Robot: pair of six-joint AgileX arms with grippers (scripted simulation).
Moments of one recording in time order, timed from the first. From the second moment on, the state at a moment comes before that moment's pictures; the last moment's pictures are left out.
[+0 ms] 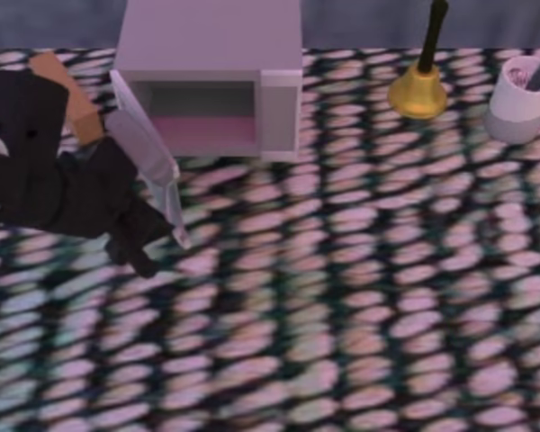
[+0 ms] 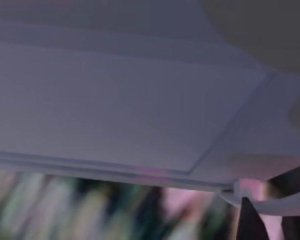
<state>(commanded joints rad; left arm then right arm) -0.22 1.65 0.87 -0.25 0.48 0.61 0.00 0.00 0.00 0.00 0.00 0.00</state>
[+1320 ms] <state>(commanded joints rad) -0.20 1.65 0.88 -0.28 0.51 0.66 0.00 0.00 0.00 0.00 0.00 0.00</state>
